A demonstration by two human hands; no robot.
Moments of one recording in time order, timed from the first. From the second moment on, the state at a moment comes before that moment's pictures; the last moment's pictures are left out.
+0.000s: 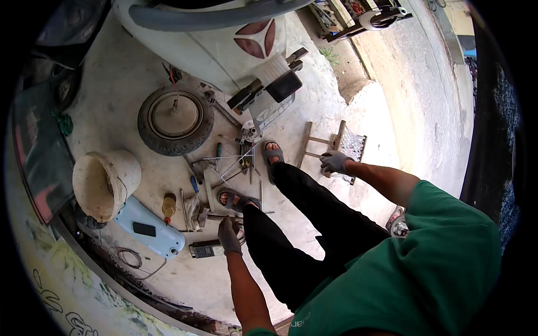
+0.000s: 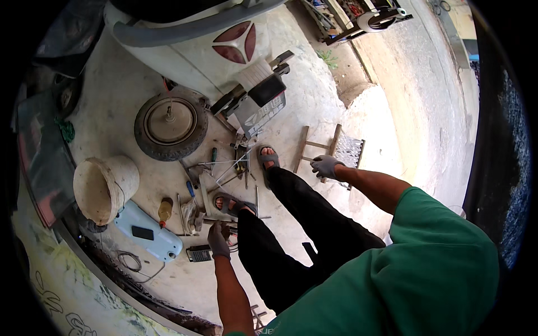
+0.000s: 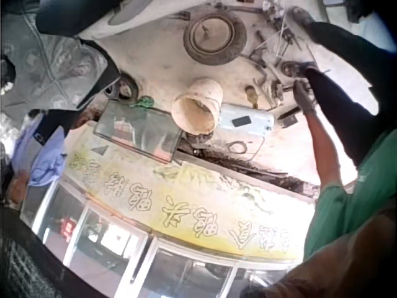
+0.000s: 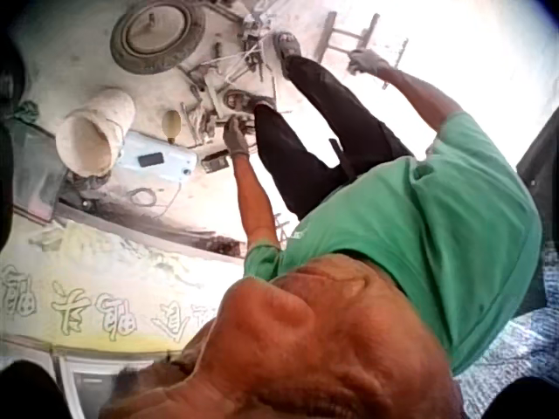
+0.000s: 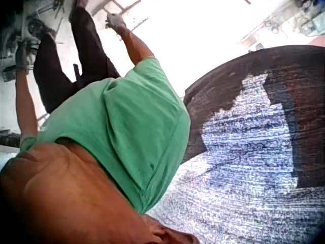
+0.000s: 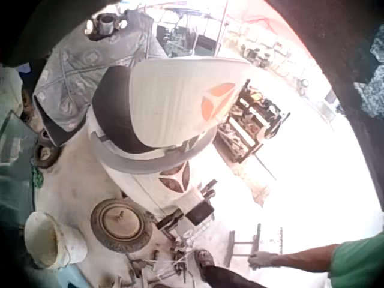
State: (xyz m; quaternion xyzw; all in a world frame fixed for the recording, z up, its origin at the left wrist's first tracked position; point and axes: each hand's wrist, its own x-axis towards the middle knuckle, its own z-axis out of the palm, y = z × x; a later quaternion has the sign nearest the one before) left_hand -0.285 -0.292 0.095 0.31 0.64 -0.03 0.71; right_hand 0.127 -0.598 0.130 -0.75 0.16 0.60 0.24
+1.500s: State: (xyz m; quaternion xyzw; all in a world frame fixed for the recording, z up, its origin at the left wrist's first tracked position) left_hand 0.376 -0.365 0.389 0.68 0.25 -0.11 0.69; right_hand 0.418 -0.887 0.372 -0.64 0.45 0.46 0.42
